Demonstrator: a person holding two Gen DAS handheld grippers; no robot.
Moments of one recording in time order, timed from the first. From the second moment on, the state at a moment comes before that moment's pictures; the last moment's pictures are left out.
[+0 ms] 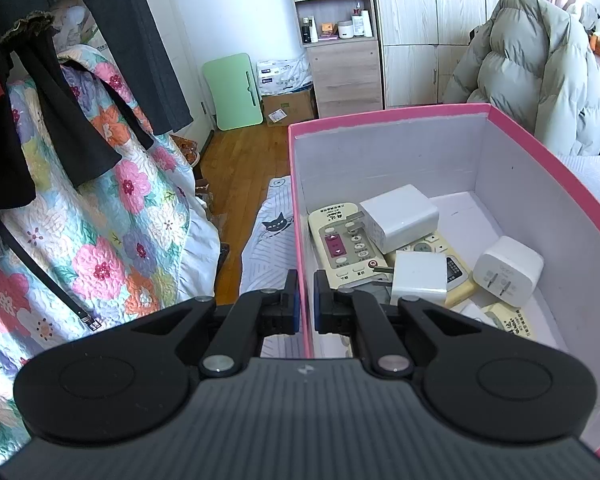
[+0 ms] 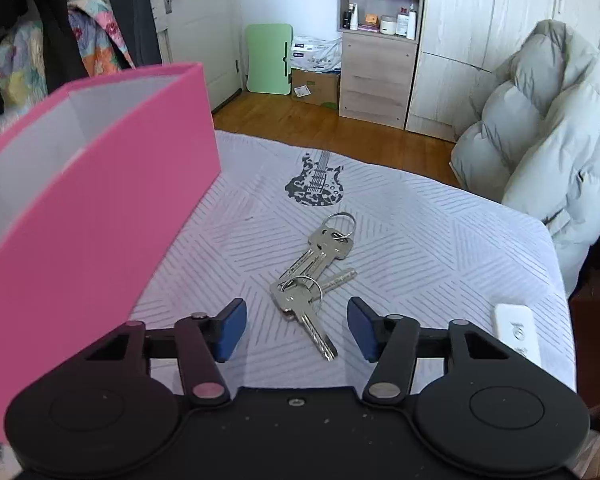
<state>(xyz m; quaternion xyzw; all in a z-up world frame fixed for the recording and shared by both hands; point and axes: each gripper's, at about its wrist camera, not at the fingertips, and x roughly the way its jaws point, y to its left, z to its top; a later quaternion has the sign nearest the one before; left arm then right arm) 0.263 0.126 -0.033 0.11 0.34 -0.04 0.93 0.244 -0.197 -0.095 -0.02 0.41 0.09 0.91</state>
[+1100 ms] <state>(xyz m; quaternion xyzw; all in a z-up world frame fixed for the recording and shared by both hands) 0.261 0.122 -0.034 0.10 0.34 -0.04 0.93 0.167 -0.150 0.046 0.05 0.24 0.22 0.94</state>
